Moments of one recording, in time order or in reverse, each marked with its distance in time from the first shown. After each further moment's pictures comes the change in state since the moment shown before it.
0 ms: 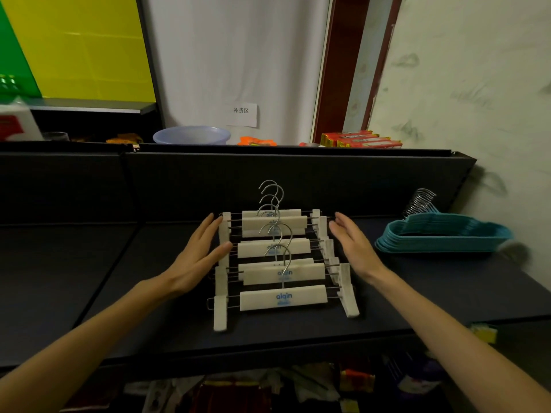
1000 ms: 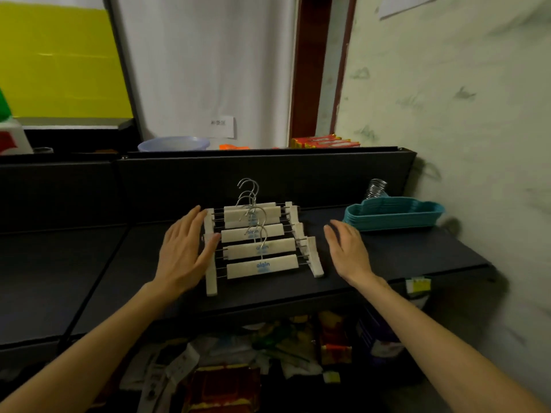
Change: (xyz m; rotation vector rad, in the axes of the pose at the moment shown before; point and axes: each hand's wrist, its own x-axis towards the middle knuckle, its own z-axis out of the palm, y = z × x) left_hand -0.049 0.039 0.019 0.479 0.403 0.213; right_hand -0.083 0.006 -0.024 -0.530 0.288 -0.086
